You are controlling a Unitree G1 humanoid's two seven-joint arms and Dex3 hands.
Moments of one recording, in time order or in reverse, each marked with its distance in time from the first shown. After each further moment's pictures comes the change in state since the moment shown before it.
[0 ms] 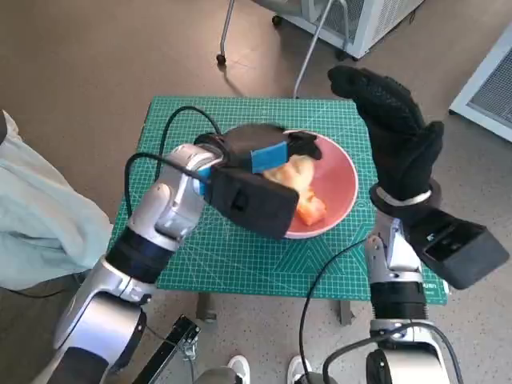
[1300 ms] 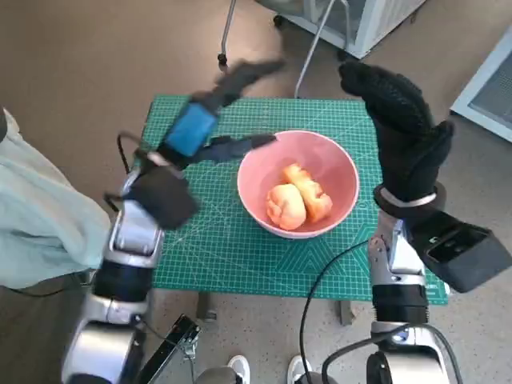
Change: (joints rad) left arm 0.296 -0.169 0.477 -0.169 -0.618 -0.333 0.430; right arm 0.006 0.001 -0.001 -0.055 -0.051 0.018 -0.090
